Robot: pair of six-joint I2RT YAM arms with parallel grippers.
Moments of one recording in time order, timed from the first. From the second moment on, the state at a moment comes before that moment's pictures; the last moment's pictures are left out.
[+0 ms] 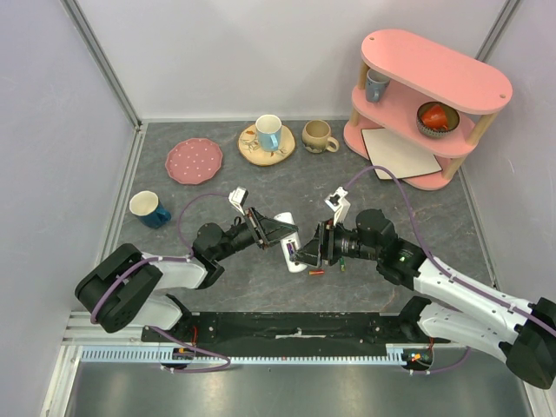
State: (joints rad) left arm -0.70 1.39 0.28 1.29 0.42 -1.38; right arm 0.81 0.93 0.58 0.02 -0.42 0.77
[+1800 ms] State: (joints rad) left arm -0.70 1.37 0.29 1.26 0.42 -1.38; right arm 0.81 1.00 0.54 0.17 -0.41 0.91
